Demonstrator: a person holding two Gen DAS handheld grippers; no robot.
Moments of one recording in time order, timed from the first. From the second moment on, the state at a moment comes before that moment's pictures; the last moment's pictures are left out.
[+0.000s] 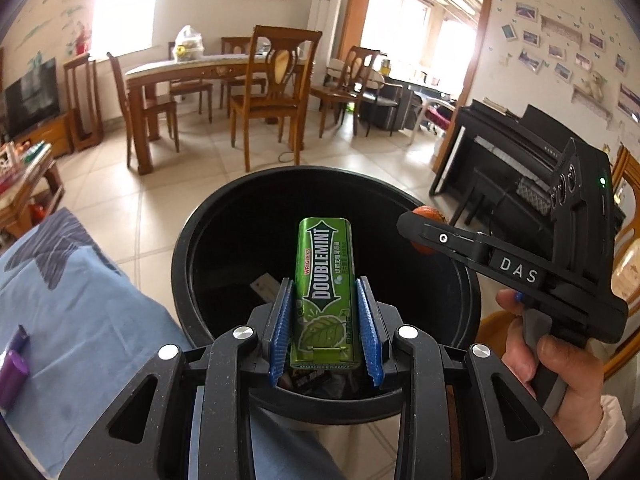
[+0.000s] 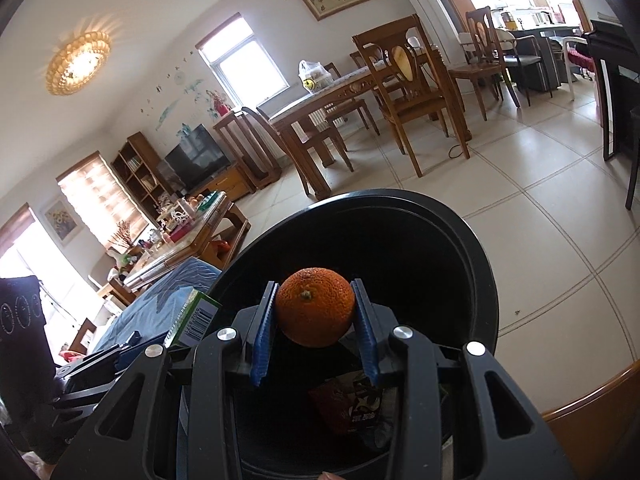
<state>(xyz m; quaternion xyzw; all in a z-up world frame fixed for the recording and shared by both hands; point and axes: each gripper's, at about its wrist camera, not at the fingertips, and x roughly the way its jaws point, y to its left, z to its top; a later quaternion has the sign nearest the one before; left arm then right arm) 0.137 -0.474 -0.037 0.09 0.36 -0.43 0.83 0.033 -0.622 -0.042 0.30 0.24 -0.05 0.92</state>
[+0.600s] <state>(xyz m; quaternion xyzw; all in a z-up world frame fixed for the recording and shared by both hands) 0.118 -0.393 -0.008 0.09 0.32 -0.39 0.86 0.036 -0.587 -0.018 0.27 0.25 -0.03 0.93</state>
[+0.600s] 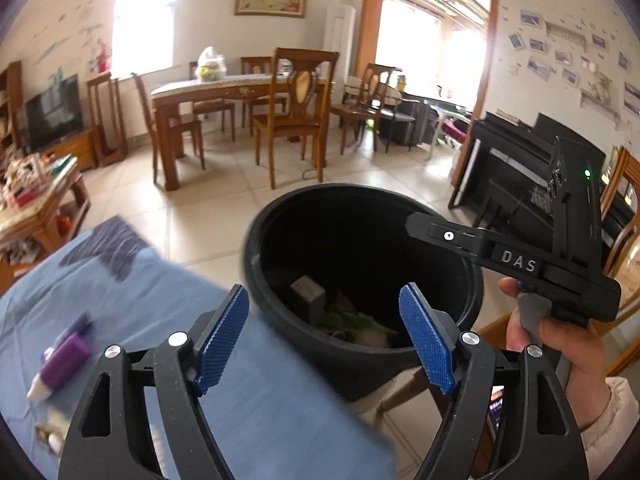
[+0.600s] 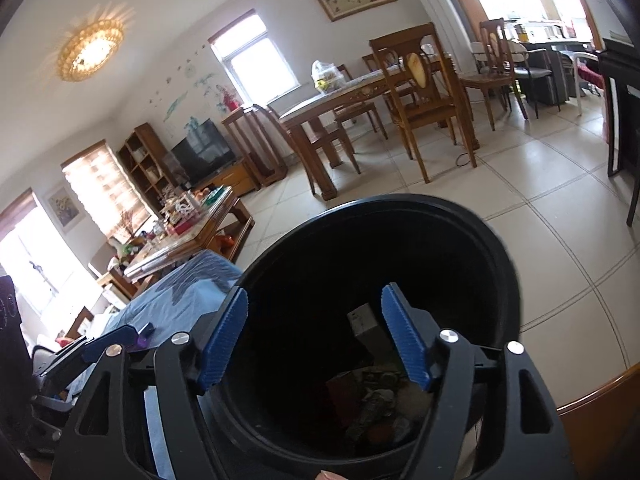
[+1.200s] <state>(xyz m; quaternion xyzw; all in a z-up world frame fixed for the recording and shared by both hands) 0.215 -0.217 -0.052 0.17 0.40 -0.24 0.87 0.091 -0.448 -0.006 0.16 0.32 0.10 0.93</state>
